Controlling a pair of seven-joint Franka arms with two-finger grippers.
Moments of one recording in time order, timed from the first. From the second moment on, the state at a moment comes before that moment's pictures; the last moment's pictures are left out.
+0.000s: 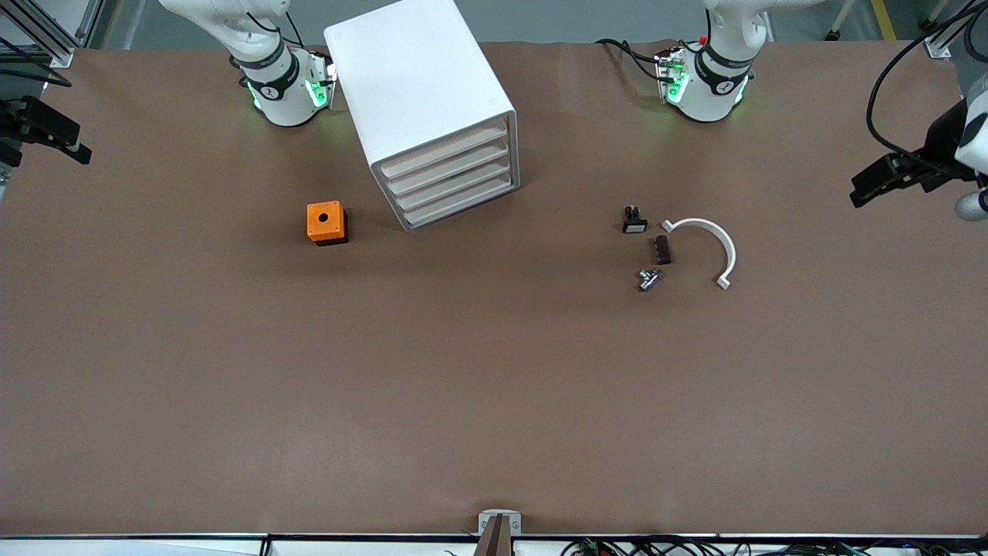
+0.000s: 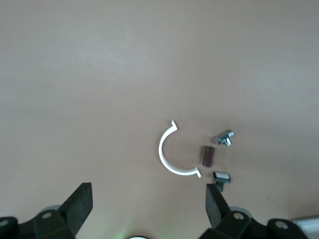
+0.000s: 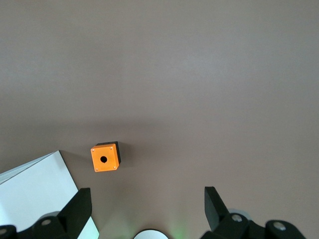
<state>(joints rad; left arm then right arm) 0.05 -0.06 -0.10 -1.60 0.03 1.51 -0.21 -0.06 -0.14 -0.04 -1.63 0.03 1.45 -0.11</state>
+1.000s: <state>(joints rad) 0.03 -0.13 -0.13 -1.65 0.01 1.49 -0.19 -0.06 -0.16 -0.04 -1.65 0.03 1.45 -0.06</state>
